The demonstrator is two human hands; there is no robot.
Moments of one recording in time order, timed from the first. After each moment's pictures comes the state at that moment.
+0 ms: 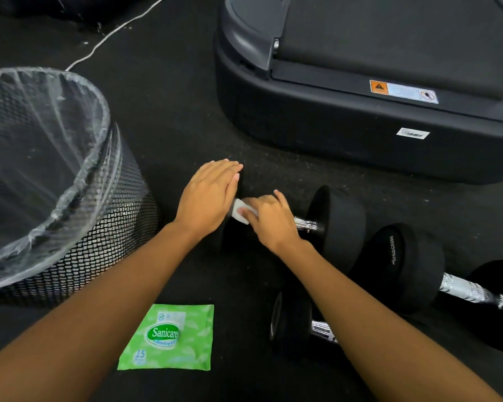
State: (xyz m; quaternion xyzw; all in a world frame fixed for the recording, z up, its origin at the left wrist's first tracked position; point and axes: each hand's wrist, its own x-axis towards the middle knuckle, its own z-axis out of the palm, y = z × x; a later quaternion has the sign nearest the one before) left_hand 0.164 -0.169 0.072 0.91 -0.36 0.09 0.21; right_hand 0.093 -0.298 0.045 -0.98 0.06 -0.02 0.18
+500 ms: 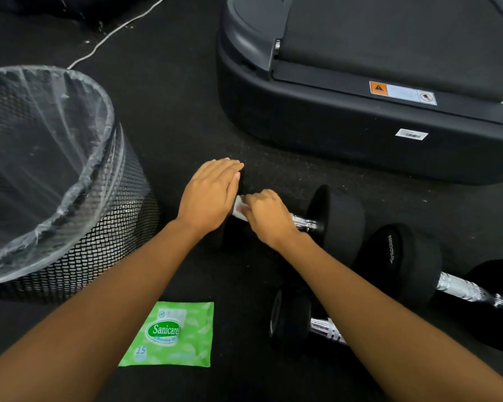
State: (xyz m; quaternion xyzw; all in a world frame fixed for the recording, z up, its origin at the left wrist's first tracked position) left_hand 0.164 -0.169 0.072 0.91 -0.35 0.10 0.20; right_hand 0.100 -0.297 0.053 -0.99 -0.04 -0.01 0.11
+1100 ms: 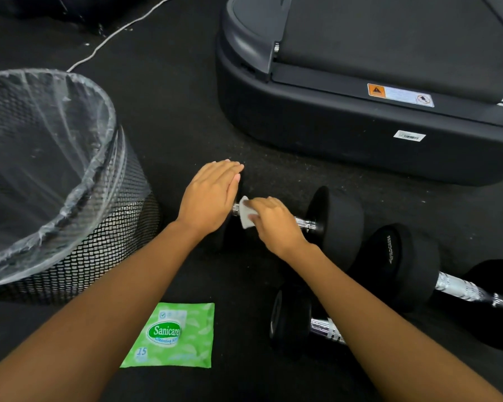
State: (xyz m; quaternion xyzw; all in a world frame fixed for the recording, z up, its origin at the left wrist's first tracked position) left_hand 0.163 -0.169 0.072 0.90 -0.36 0.11 0.21; right_hand 0.082 -0.299 0.058 -0.98 0.03 0.02 0.21
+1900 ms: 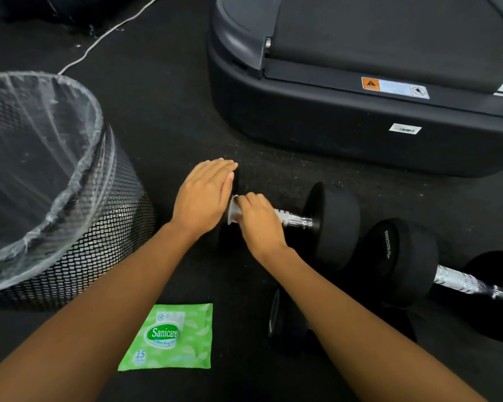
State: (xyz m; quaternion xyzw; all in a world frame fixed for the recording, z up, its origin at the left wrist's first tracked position) left_hand 0.166 -0.170 0.069 0.91 -0.36 0.11 0.20; right_hand 0.085 -0.278 0.046 -0.99 0.05 -0.03 0.15
